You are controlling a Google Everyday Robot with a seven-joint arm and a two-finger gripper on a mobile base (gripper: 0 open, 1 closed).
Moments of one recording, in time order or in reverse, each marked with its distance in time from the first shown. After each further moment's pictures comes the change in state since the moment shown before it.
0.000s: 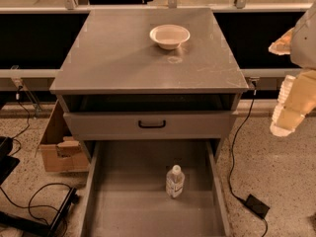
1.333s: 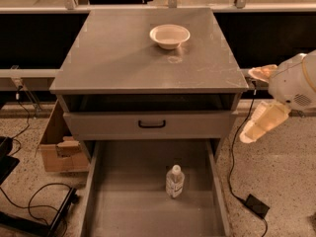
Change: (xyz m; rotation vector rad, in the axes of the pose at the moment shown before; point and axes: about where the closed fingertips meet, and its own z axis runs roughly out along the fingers) arm 0.004 -0.029 0.105 0.030 -0.347 0.043
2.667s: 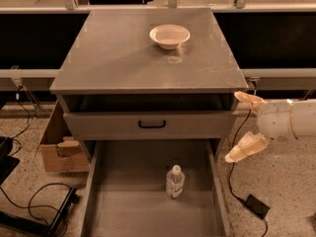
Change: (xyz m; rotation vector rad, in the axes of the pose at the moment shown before) arm 0.032 0.017 0.076 0.060 -0.328 -0.074
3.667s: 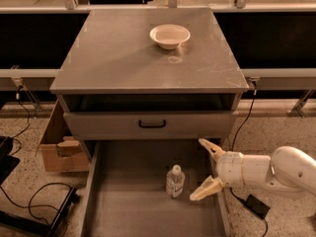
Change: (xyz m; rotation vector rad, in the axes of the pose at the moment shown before) arm 0.070 0.100 0.138 -0.108 -0.222 0.109
